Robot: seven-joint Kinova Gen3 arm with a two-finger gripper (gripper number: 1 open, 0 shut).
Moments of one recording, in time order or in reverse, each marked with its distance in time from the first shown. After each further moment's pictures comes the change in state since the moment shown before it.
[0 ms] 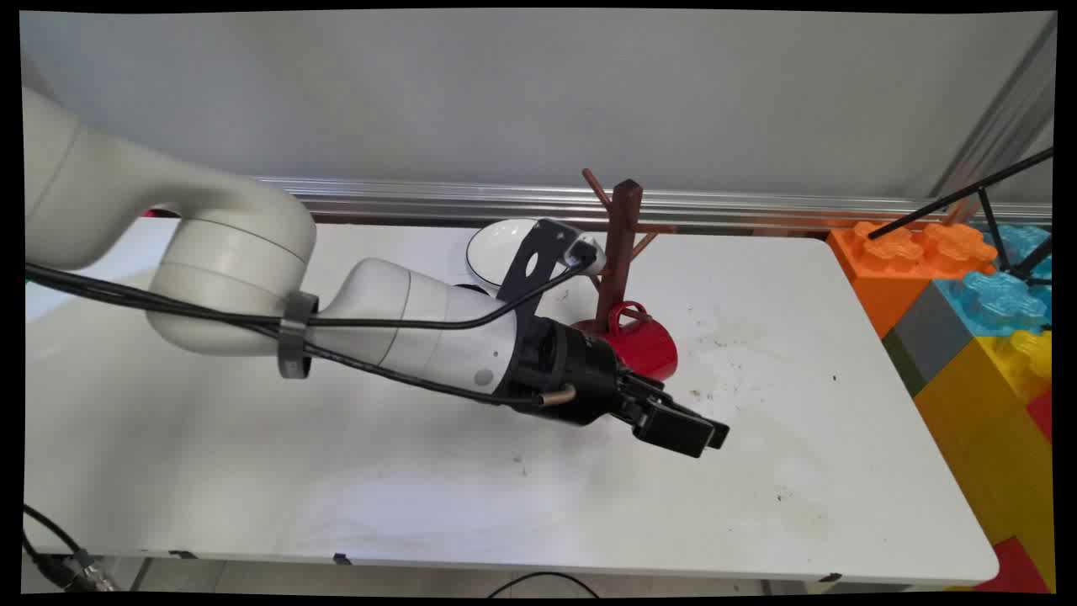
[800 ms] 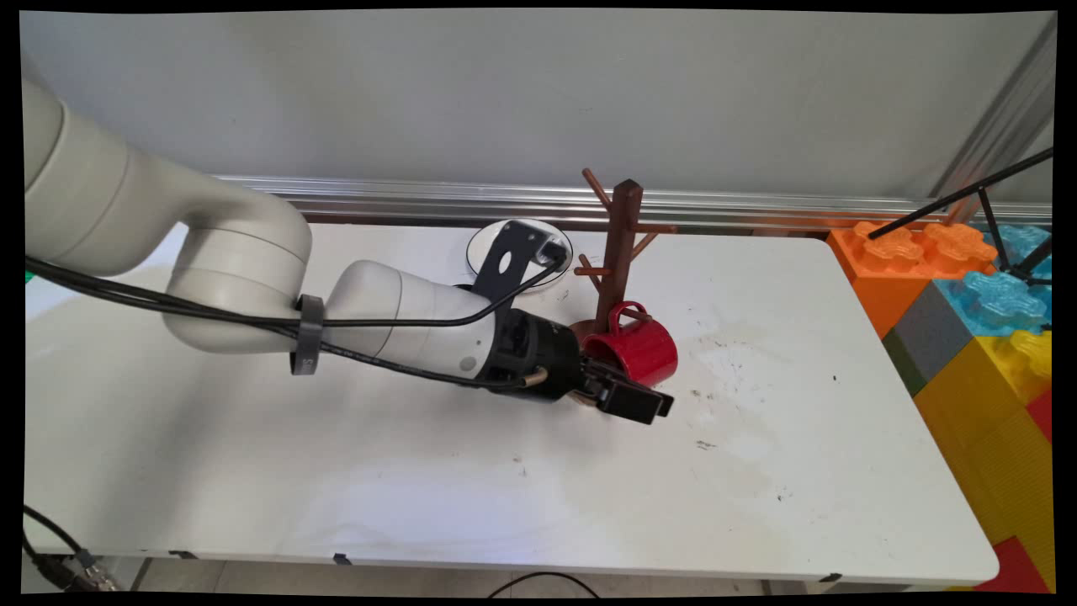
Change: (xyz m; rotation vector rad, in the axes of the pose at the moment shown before) arm -0.012 -0.040 0.000 0.124 -0.010 -0.035
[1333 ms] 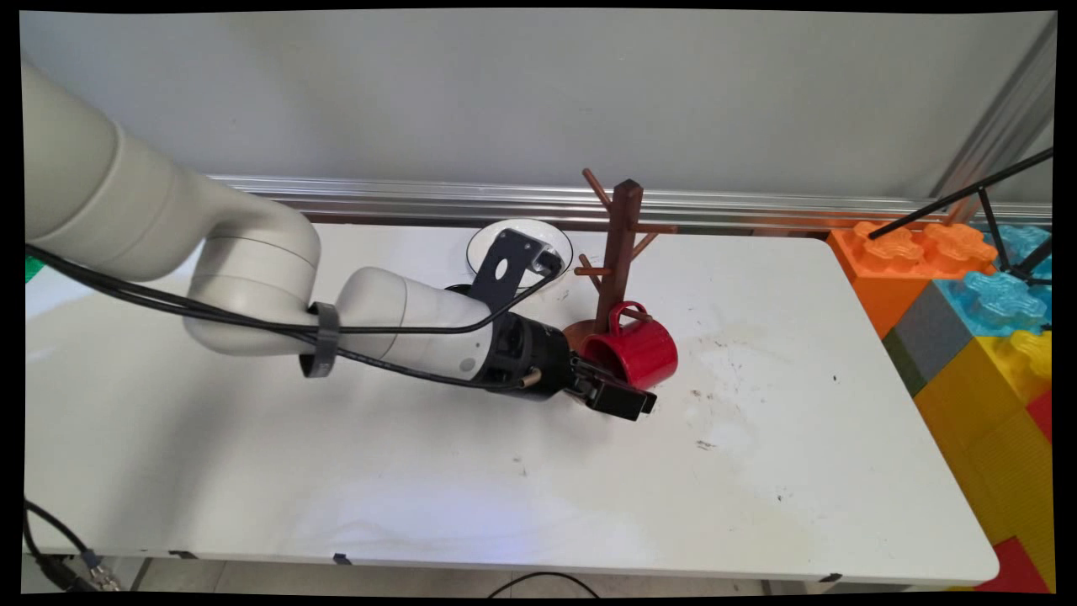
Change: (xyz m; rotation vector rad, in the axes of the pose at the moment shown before) arm -0.006 -0.018 0.012 0.039 -0.014 0.003
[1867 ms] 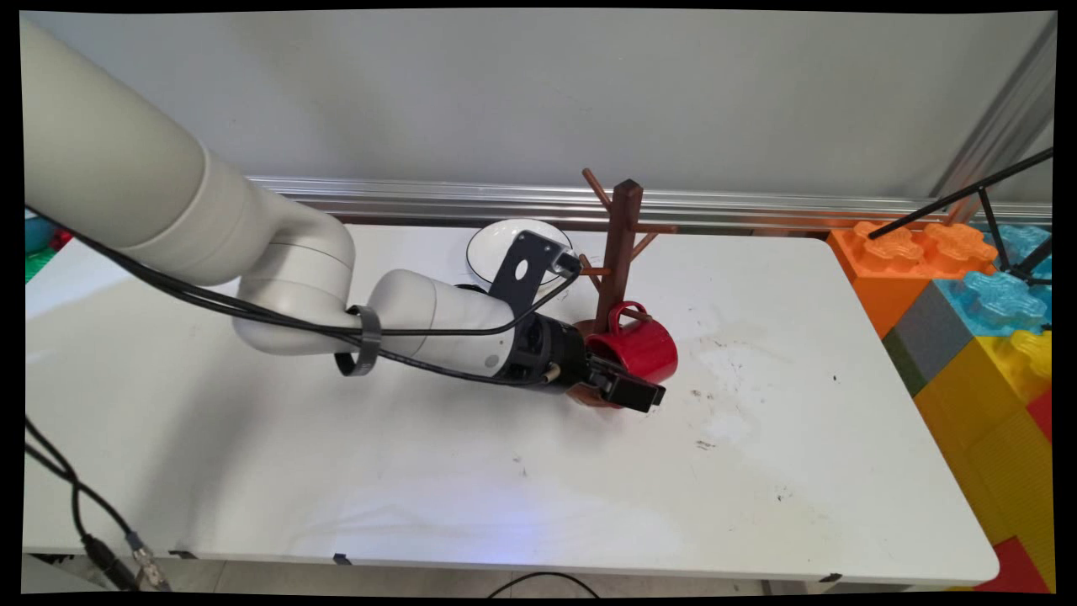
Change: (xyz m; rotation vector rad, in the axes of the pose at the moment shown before) arm 0.005 -0.009 0.026 0.019 0.008 0.006
